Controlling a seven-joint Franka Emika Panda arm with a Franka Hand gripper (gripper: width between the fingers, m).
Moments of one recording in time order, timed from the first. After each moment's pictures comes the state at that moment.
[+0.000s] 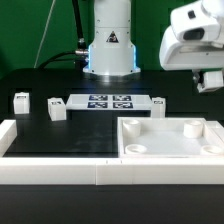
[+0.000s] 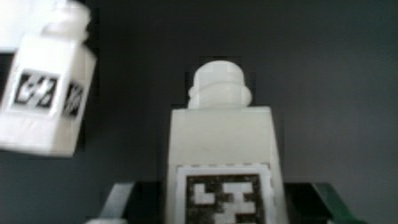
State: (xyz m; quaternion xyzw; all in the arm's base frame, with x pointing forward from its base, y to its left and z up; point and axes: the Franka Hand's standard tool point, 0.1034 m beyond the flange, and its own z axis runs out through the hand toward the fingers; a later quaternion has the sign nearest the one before) arm 0.446 0.164 0.089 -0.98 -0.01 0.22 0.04
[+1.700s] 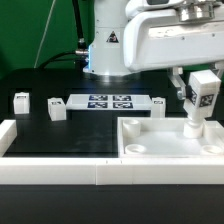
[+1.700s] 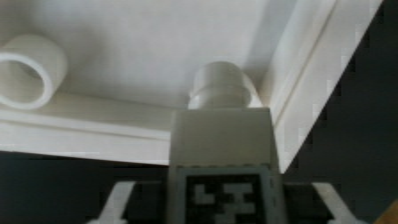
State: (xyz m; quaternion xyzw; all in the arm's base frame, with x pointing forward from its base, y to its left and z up) arm 0.605 0.096 0.105 -0.98 -0.10 -0.16 0.05
